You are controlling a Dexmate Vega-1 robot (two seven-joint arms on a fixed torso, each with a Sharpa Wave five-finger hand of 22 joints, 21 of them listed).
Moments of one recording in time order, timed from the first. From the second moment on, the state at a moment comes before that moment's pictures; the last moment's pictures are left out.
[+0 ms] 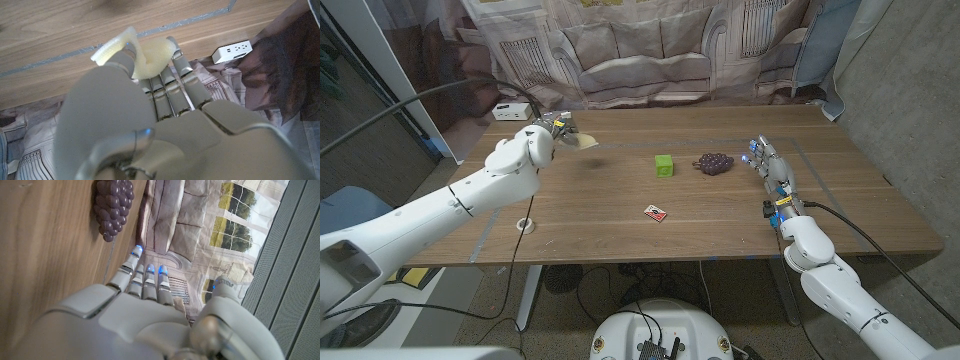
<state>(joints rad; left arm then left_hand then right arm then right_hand) 0.56 0.96 0.74 -2.02 0.46 0.87 -0.12 1.17 0.07 0.35 -0.07 0.18 0.82 0.07 0.19 0.25 0.78 0.00 0.20 0.46 0.81 -0.06 0.18 0.19 0.80 0.02 0.41 0.18 -1.23 -0.57 -0.25 -1.67 0.50 0.41 -0.24 0.28 0.08 0.23 -0.13 0.18 0.31 0.14 0.20 0.18 0.26 0.17 0.20 0.19 0.16 0.10 0.22 0.22 0.43 0.02 0.20 0.17</state>
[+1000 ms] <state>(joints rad) 0.62 0.92 0.74 -1.95 0.48 0.83 -0.05 1.17 0.07 0.35 -0.09 0.18 0.82 0.06 0.19 0.24 0.77 0.00 0.20 0.44 0.78 -0.06 0.18 0.19 0.79 0.02 0.40 0.18 -1.22 -0.56 -0.25 -1.68 0.49 0.40 -0.27 0.28 0.08 0.23 -0.13 0.18 0.33 0.15 0.20 0.18 0.28 0.17 0.20 0.19 0.19 0.10 0.23 0.22 0.47 0.02 0.20 0.17</state>
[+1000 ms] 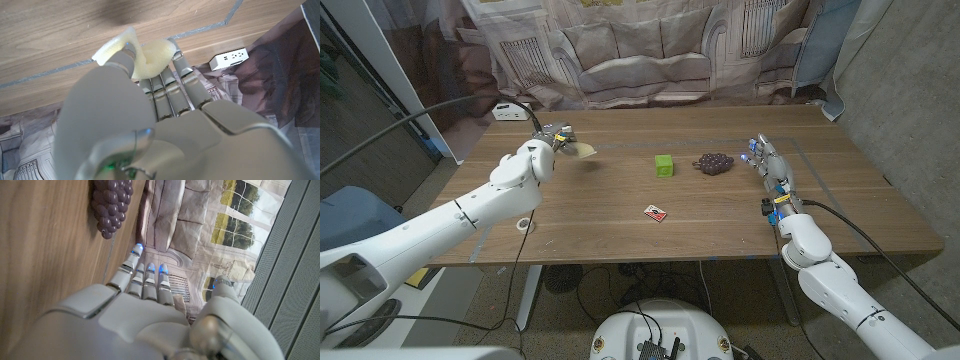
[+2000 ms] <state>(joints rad) 0.65 0.86 0.77 -1.86 0.53 0.79 0.00 1.17 0.08 0.35 -0.10 0.18 0.82 0.06 0.20 0.23 0.76 -0.01 0.20 0.43 0.77 -0.05 0.19 0.19 0.78 0.03 0.39 0.18 -1.21 -0.55 -0.26 -1.67 0.51 0.39 -0.27 0.28 0.08 0.23 -0.13 0.18 0.33 0.15 0.20 0.18 0.28 0.17 0.20 0.19 0.18 0.11 0.23 0.22 0.47 0.02 0.20 0.17</state>
